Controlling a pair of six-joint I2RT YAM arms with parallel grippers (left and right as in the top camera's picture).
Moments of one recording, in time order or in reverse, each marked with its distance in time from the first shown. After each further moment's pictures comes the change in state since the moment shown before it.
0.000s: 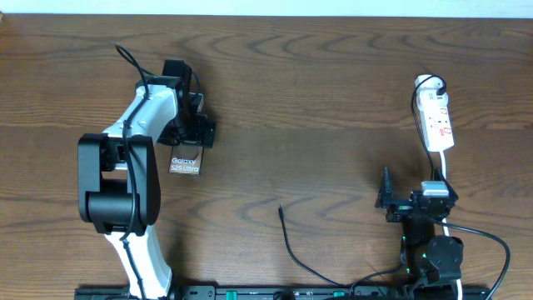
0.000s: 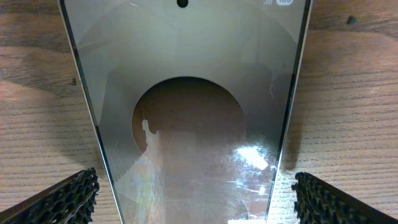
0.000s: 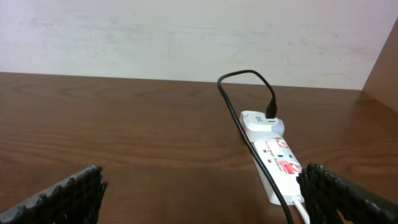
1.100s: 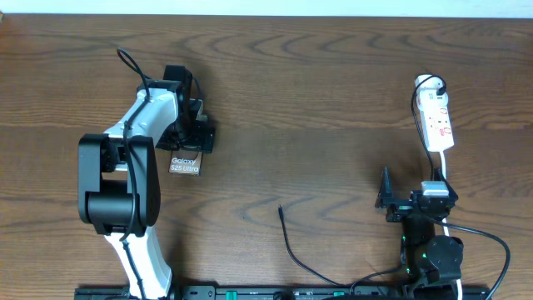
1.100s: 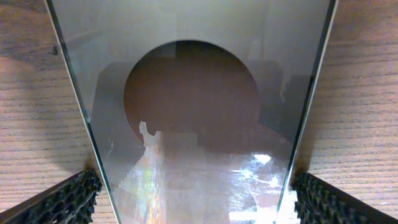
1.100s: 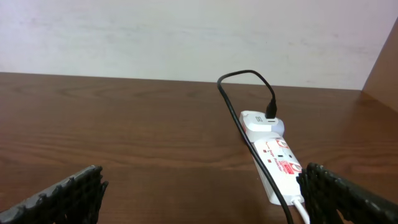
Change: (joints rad) left arm 0.000 -0.005 -0.040 0.002 -0.008 -0.005; right arm 0.000 0.000 0.000 0.000 0.000 0.000
